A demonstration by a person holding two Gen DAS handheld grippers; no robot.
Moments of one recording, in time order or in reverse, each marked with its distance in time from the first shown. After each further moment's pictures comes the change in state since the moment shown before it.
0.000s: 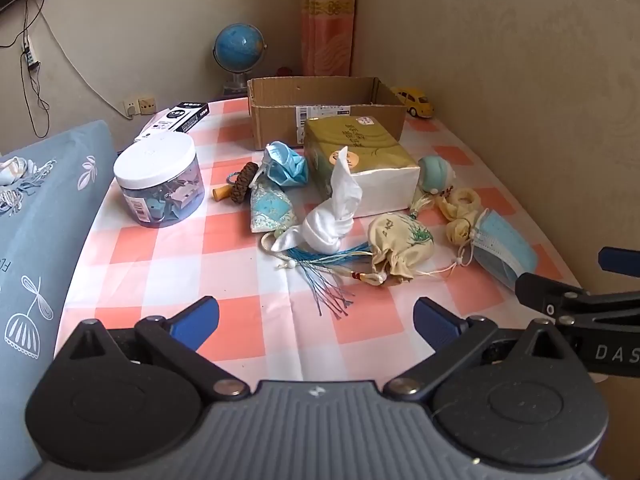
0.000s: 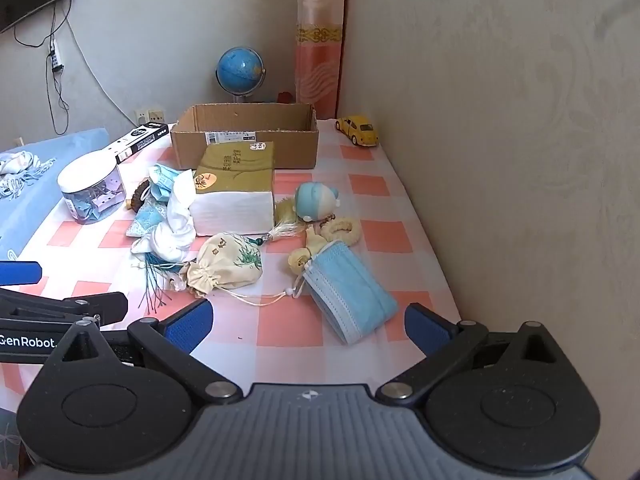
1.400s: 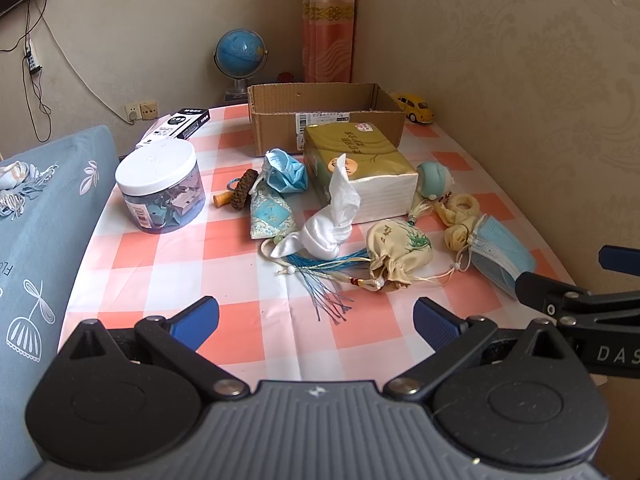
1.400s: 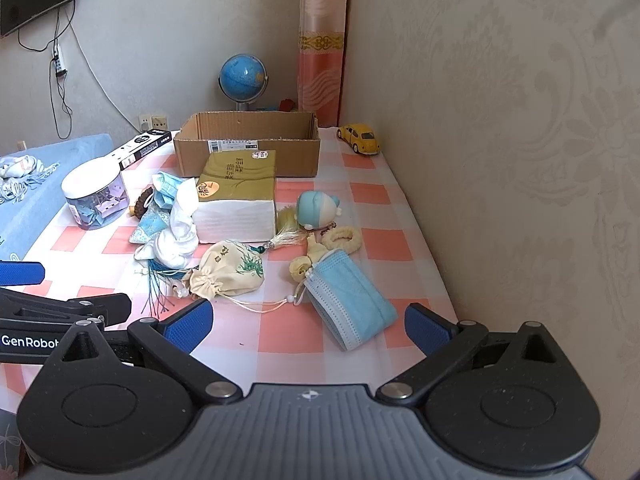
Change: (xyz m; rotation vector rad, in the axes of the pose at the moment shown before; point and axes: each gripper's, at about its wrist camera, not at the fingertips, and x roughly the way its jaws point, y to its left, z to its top) left arm -0.006 0.000 0.005 0.001 -0.010 0.004; right arm -0.003 0.000 0.001 -0.006 -0.019 0.006
